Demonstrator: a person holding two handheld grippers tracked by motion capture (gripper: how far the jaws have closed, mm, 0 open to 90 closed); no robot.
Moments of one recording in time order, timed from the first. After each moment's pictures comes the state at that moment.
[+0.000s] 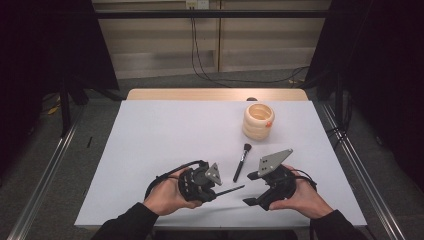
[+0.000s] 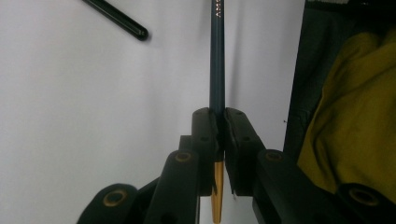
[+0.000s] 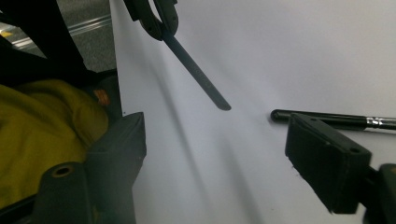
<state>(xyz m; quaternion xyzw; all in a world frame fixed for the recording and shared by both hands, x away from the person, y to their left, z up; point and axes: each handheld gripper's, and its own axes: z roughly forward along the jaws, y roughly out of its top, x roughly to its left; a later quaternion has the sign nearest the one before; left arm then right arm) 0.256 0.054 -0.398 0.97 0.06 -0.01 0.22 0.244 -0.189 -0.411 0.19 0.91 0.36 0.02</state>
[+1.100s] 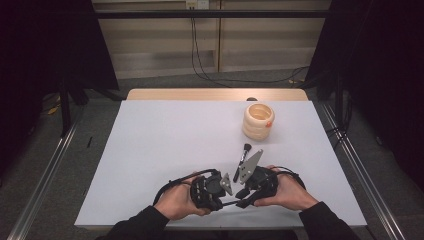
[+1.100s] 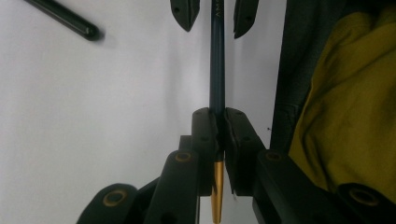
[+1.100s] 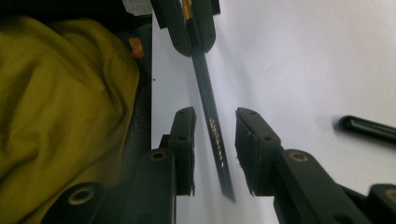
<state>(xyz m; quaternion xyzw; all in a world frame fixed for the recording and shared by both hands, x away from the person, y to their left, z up) 0.246 0.029 -0.415 0.98 0.04 -0.03 0.19 0.258 -0.153 -0.424 0.10 0.95 0.28 -0.08</state>
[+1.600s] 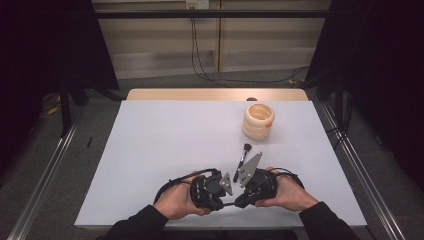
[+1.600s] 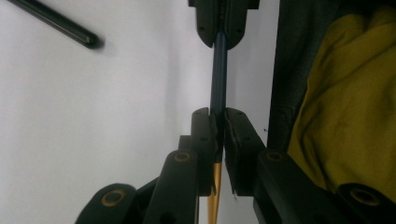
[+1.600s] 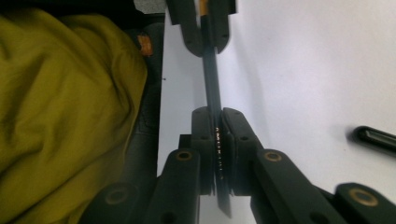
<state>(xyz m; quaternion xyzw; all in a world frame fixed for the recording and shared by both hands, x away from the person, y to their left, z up) 0.249 0.031 -0.409 0.98 0.02 -0.03 0.20 0.255 -0.152 -0.426 0.07 0.95 0.28 -0.08</state>
